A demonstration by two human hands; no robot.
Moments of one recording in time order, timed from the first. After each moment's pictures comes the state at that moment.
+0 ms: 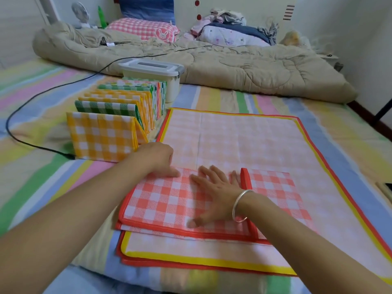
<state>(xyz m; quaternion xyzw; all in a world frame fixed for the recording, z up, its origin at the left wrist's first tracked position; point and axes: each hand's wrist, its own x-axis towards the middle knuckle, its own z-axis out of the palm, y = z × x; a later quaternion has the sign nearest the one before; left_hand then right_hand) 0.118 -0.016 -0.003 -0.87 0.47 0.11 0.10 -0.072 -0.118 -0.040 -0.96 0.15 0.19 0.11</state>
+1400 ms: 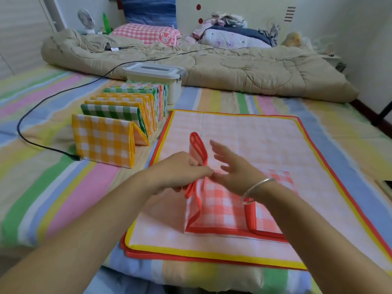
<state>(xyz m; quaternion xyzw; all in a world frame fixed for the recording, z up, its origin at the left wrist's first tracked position) 0.031 0.005 0.032 -0.80 0.38 0.35 -0.32 -0.087 -0.114 0.016 -0.88 0.22 -0.07 0.42</state>
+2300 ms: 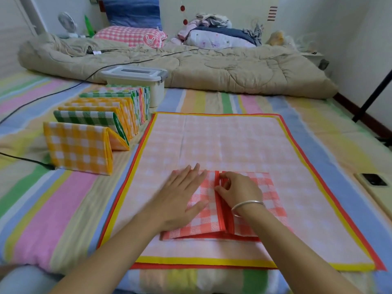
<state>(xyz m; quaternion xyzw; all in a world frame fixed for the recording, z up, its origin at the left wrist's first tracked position) 0.016 -0.009 -0.076 -0.76 0.64 0.07 -0.09 -0.121 -0.150 -0.043 -0.89 0.42 -0.06 0.19</state>
